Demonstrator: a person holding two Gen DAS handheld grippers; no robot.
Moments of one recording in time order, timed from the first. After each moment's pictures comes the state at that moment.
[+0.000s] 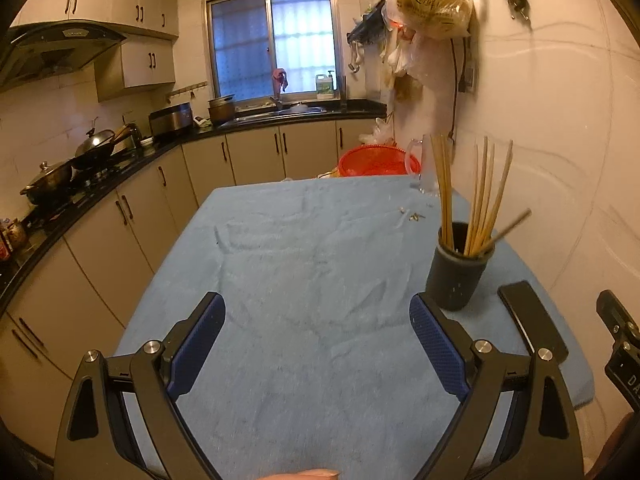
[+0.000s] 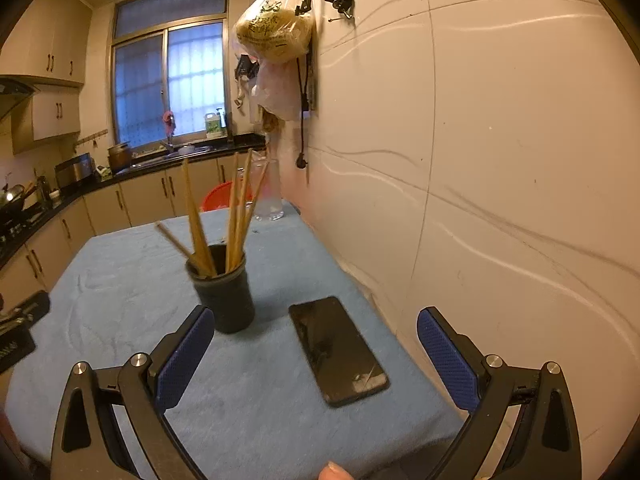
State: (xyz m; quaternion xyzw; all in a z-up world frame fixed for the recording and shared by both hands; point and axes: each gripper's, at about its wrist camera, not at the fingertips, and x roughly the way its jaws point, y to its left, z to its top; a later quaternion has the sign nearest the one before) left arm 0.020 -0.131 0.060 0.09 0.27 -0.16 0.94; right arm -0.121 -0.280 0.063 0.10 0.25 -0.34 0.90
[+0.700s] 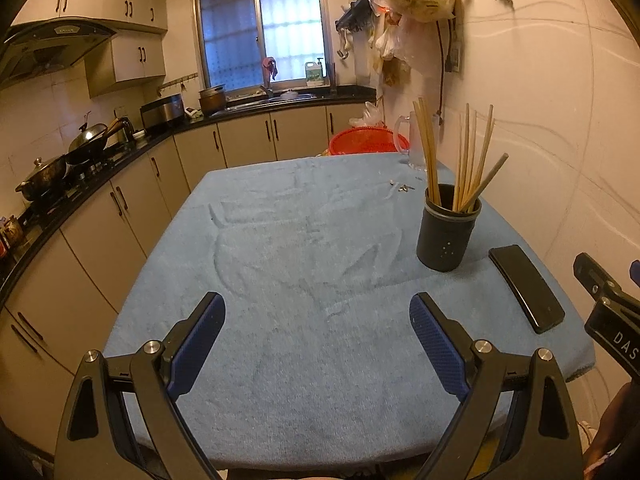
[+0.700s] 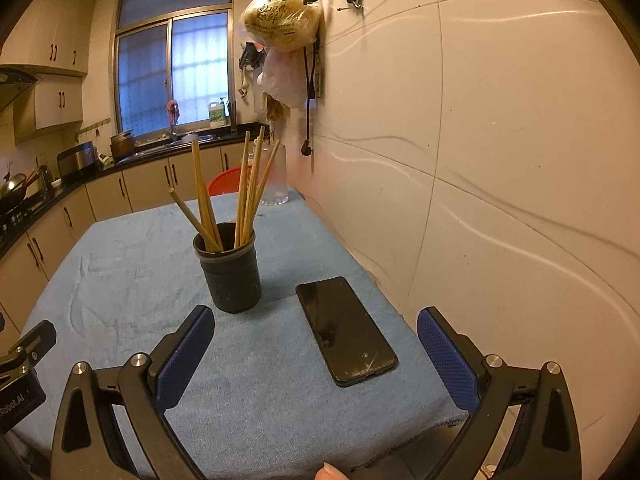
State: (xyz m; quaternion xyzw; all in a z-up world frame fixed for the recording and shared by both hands) left arm -0.005 -0.124 0.040 0.10 0.29 -0.18 0.93; right arm -0.119 -0.268 0.051 0.10 0.26 -0.33 0.90
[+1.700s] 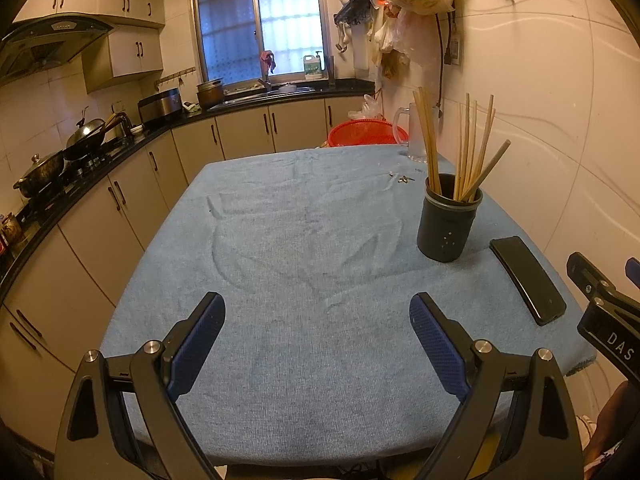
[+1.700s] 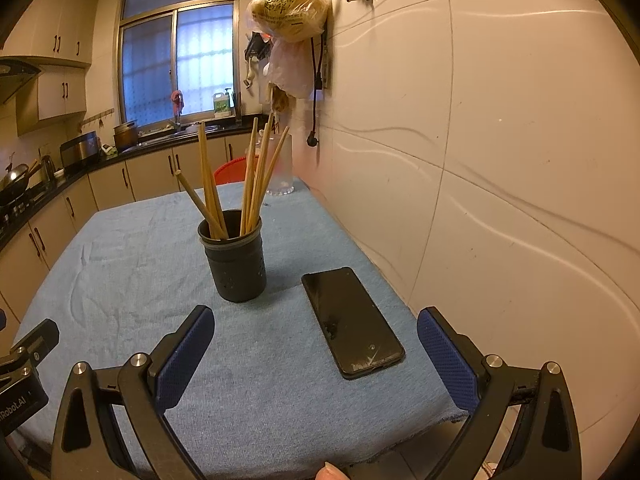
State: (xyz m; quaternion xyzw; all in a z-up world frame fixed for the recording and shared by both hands) left arm -0.002 -0.122 0.033 0.10 0.30 -0.18 0.93; right arm -0.115 -0.262 0.043 0.09 0.28 -0.33 0.90
